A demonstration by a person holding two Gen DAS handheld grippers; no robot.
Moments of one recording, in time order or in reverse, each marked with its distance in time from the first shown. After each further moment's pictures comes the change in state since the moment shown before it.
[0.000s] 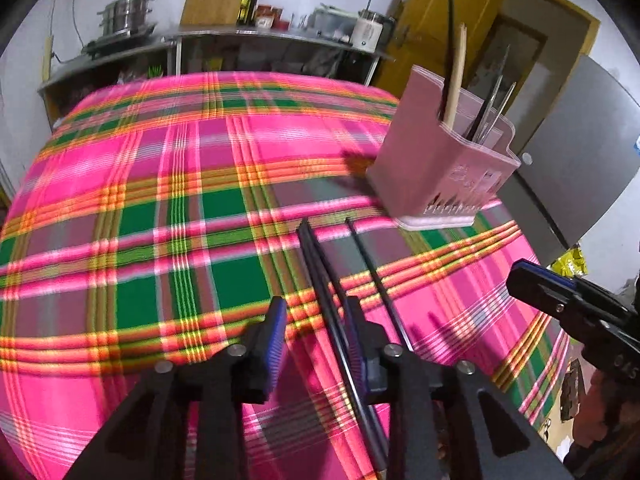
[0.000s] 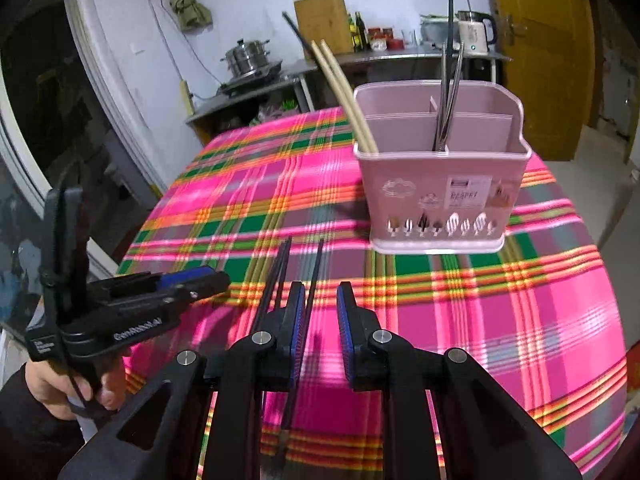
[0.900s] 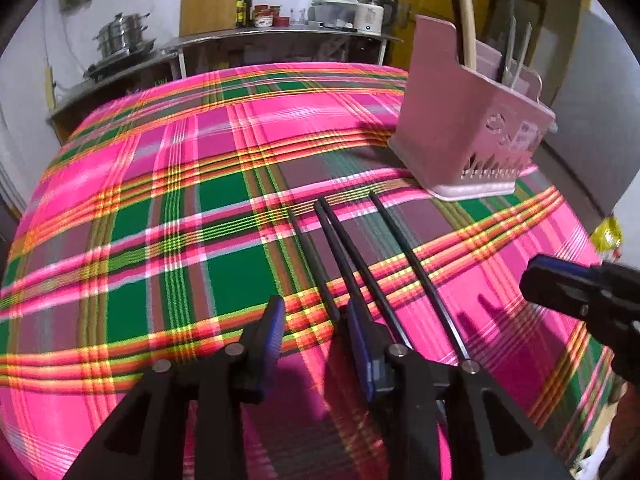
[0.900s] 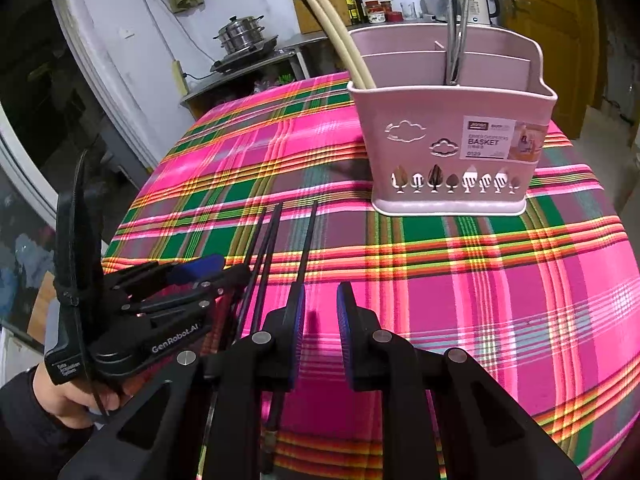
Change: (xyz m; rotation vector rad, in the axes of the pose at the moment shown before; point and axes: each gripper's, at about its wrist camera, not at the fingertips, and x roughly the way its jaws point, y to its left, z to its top) left arm 0.031 -0.014 -0.004 0.118 0.003 0.157; right arm 0.036 -0.005 -0.013 0.018 0.078 0.013
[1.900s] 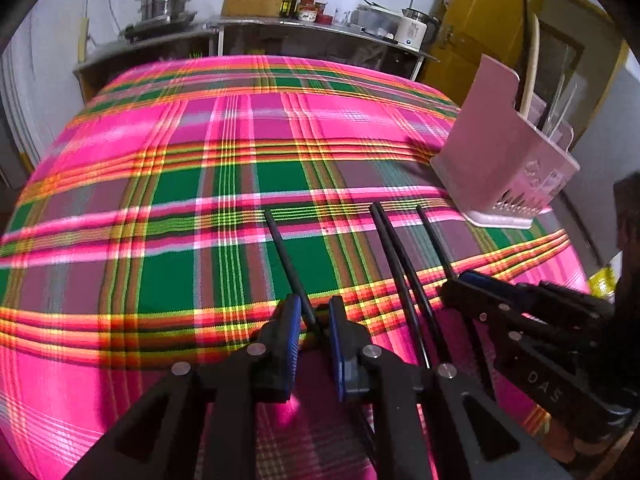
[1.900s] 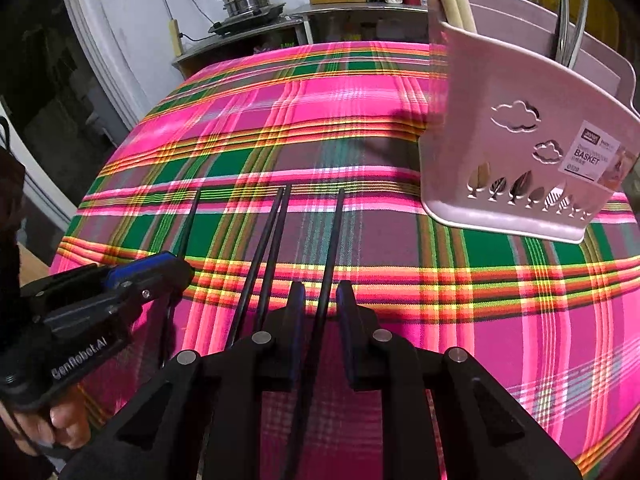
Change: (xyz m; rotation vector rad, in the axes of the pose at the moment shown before) left arm -0.005 0.036 -0.007 -0.178 -0.005 -0.010; right arm 0.077 0.035 0.019 -0.095 0.083 -0.092
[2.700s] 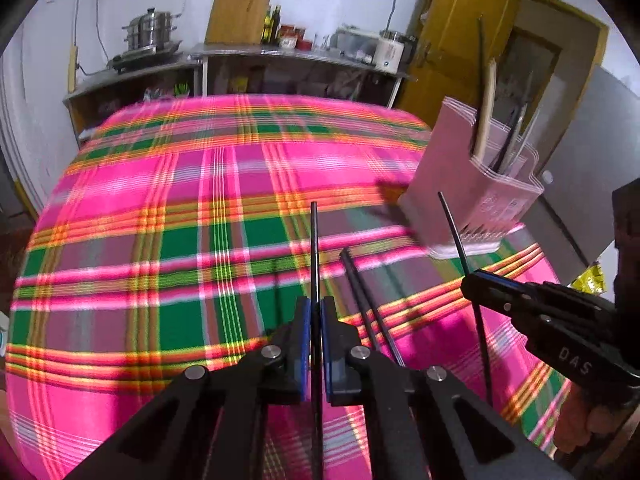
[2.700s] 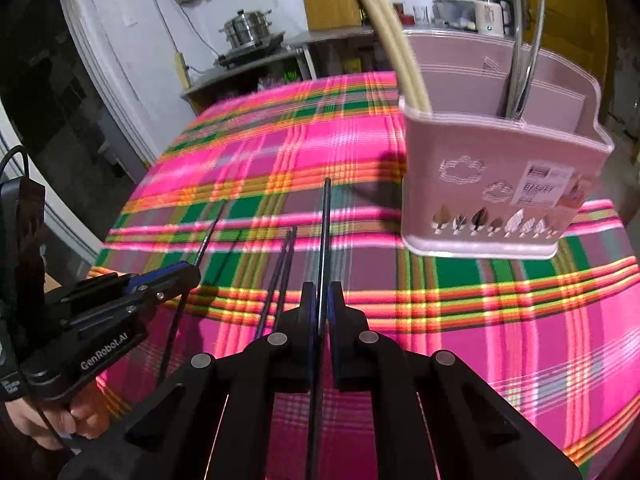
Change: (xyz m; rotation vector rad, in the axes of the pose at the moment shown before) left arm -0.049 -0.003 0.024 0.037 -0.089 -0.072; right arm -0.060 -0.019 0.008 0.057 -0.112 0.073
